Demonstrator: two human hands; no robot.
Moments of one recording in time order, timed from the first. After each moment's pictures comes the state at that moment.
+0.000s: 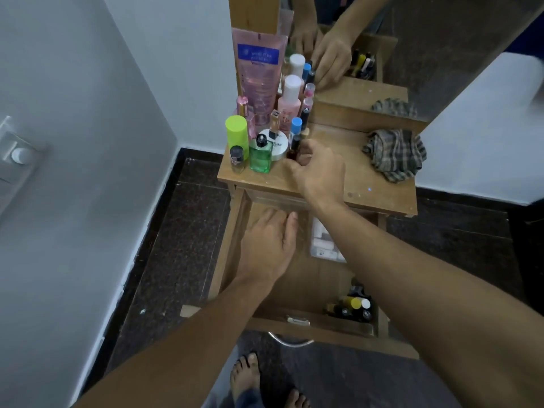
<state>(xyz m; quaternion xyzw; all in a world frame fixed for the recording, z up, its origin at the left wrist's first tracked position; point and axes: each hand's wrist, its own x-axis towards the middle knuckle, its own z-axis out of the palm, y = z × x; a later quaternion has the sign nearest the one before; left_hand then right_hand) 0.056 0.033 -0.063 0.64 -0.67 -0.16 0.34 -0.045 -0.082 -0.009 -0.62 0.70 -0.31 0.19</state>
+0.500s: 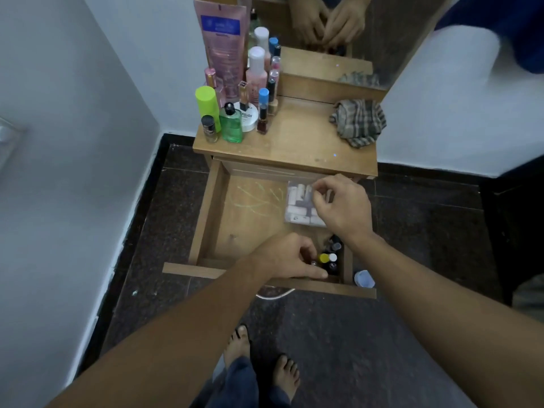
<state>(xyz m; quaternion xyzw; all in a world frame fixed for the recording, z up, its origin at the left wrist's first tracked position) 0.000 0.086 -0.054 0.49 -0.72 -0.50 -0.01 -0.155 0.040 -0.027 -0.69 0.67 -0.24 0.16</state>
